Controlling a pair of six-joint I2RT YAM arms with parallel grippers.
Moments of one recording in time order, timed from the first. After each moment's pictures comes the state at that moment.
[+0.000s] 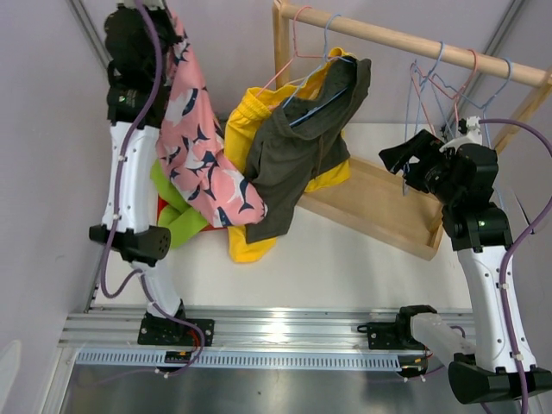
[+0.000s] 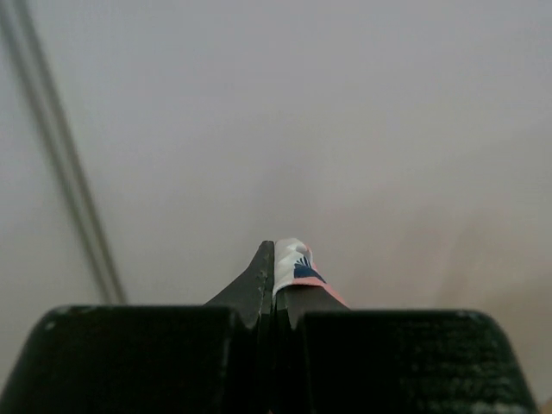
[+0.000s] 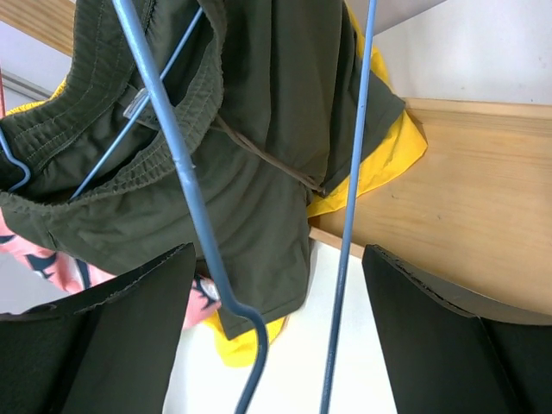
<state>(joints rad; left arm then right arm) -0.18 1.85 2.54 -0.37 -0.28 0.05 0.08 0.97 1.30 -0.58 -0.19 0.63</state>
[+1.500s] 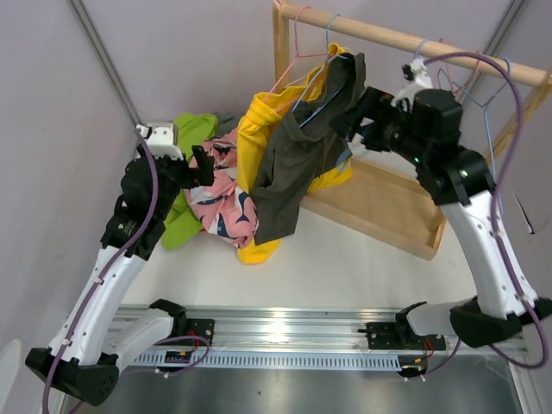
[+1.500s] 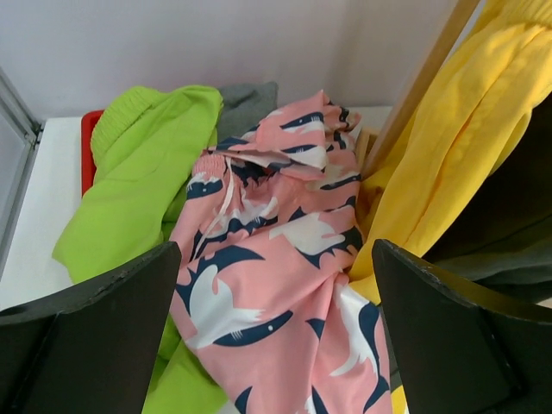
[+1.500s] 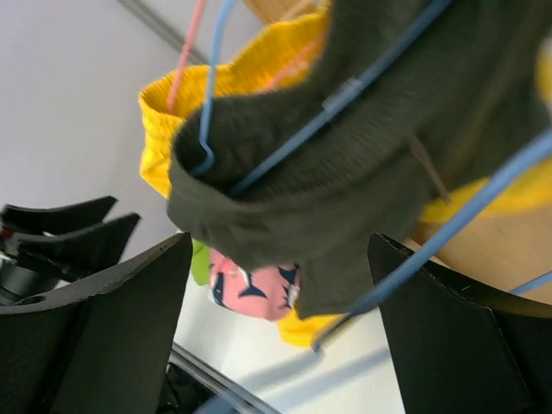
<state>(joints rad) -0.32 0.91 1.08 -0.31 -0.15 -0.12 0.44 1.35 1.85 -0.70 -0.11 0.57</state>
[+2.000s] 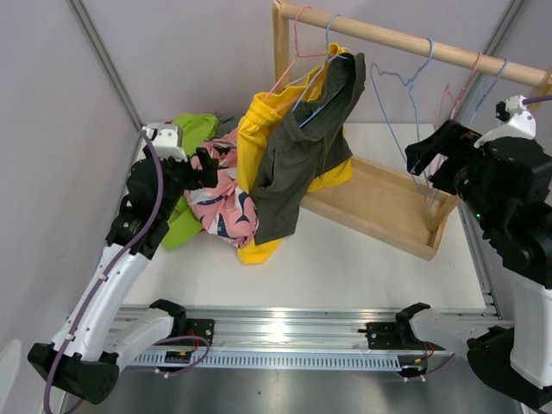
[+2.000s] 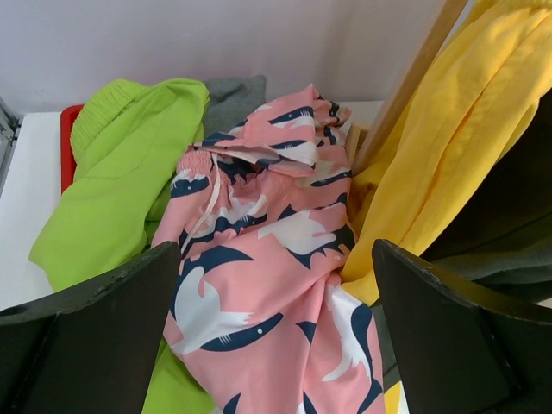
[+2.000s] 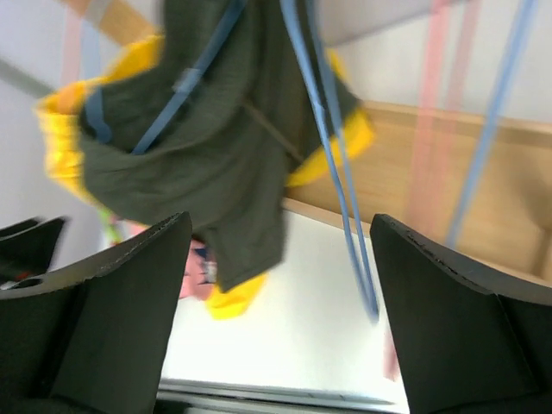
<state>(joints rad) -0.32 0.93 1.05 -0.26 -0.12 -0.14 0.44 1.09 2.00 -1.15 0.31 0.54</state>
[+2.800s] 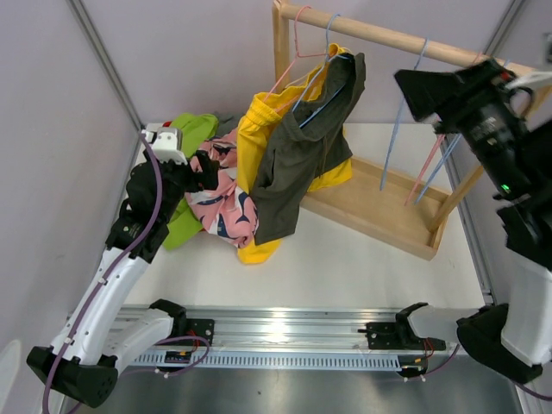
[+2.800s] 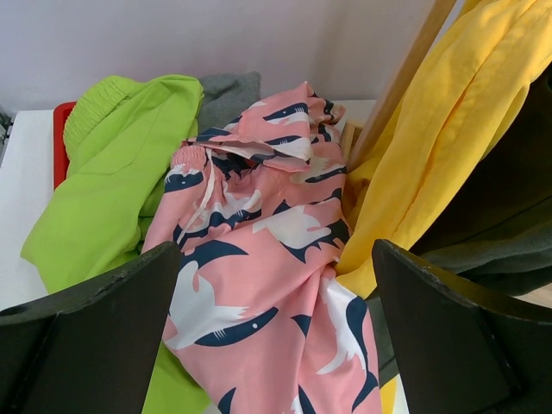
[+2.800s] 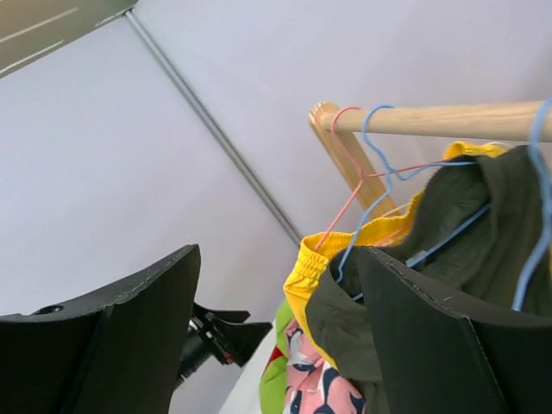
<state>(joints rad) -0.33 0.90 1.01 -0.25 -0.12 -0.15 0.44 1.23 2.27 -0.76 -0.01 0.58</state>
